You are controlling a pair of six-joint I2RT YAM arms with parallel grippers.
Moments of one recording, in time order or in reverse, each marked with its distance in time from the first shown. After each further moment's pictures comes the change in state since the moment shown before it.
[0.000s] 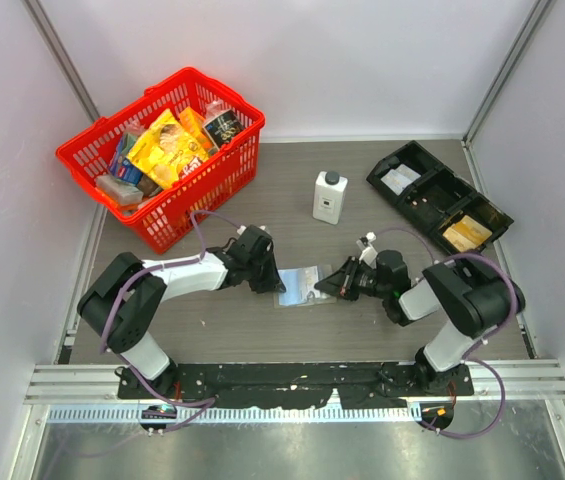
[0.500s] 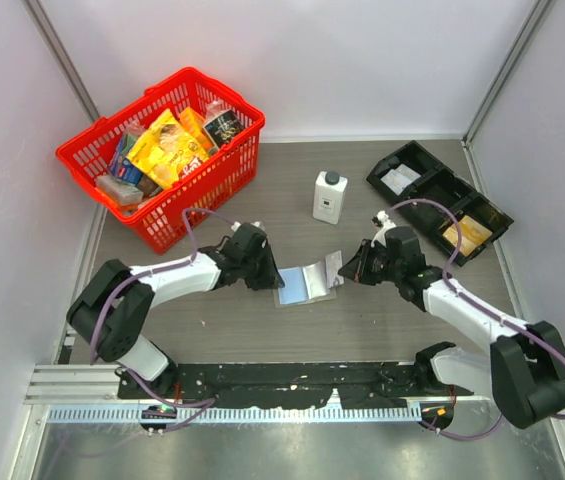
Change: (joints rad) left arm 0.016 -0.049 -0.009 -0.020 -0.013 0.006; right arm -0.039 -0.541 0.230 -0.998 0.261 -0.401
